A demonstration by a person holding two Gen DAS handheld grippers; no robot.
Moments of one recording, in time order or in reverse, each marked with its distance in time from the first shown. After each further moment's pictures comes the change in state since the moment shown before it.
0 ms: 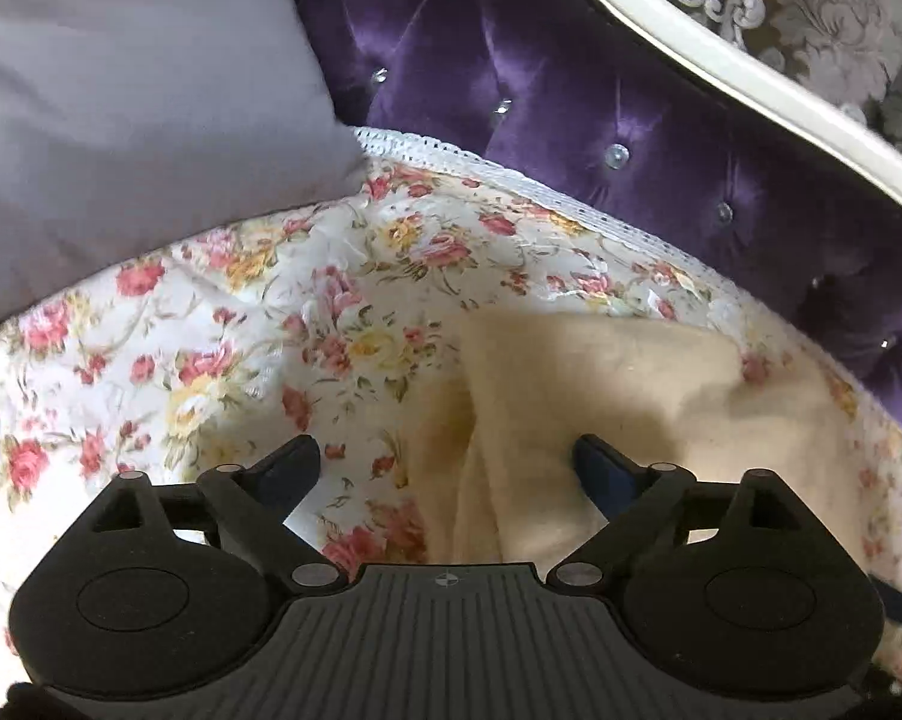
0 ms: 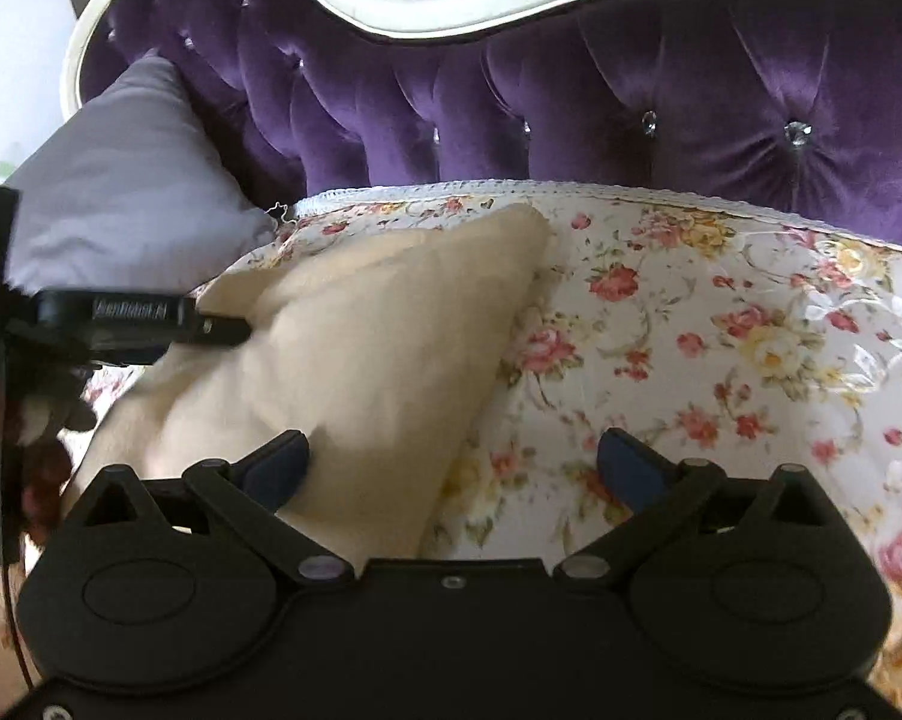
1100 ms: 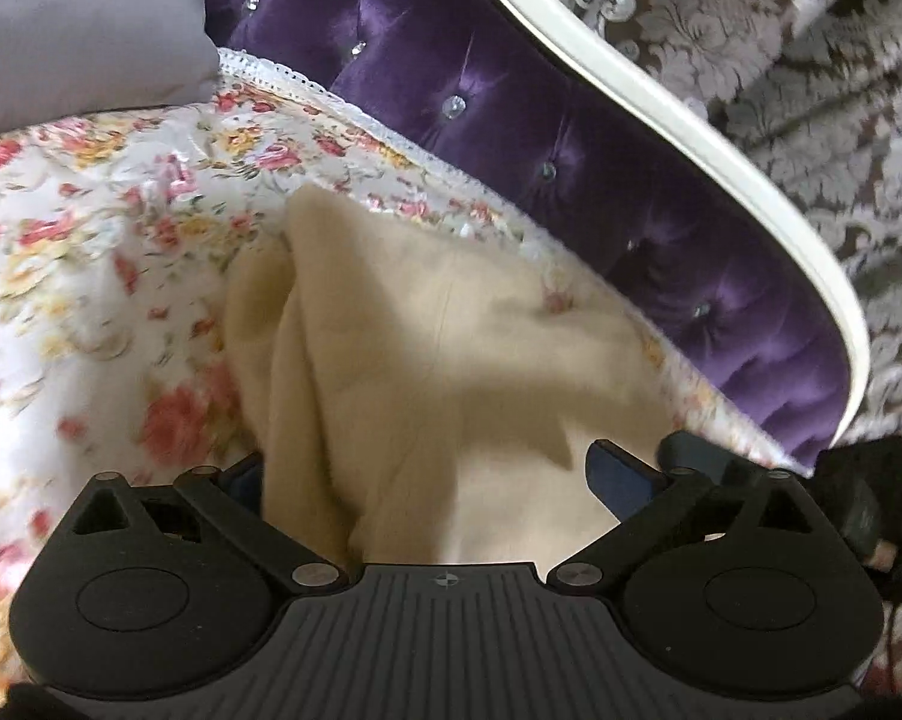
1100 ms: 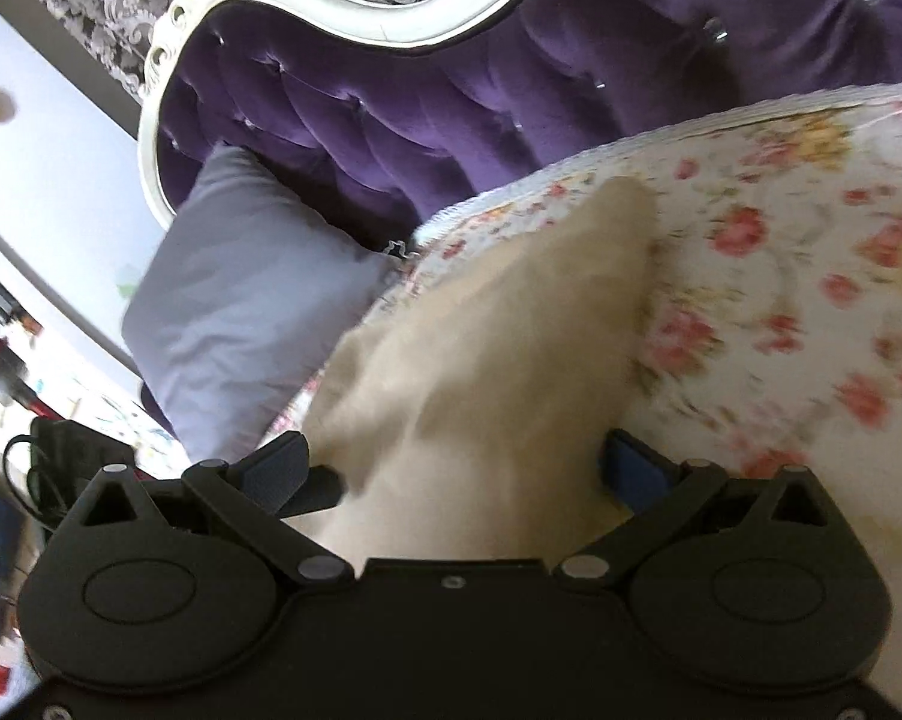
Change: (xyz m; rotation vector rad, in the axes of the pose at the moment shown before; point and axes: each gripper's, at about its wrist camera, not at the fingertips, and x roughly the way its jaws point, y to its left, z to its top) left arm -0.016 -0.003 -0.030 -0.080 0.071 -0.438; right arm 0.040 -0.027 0.025 0.286 0.039 0.415
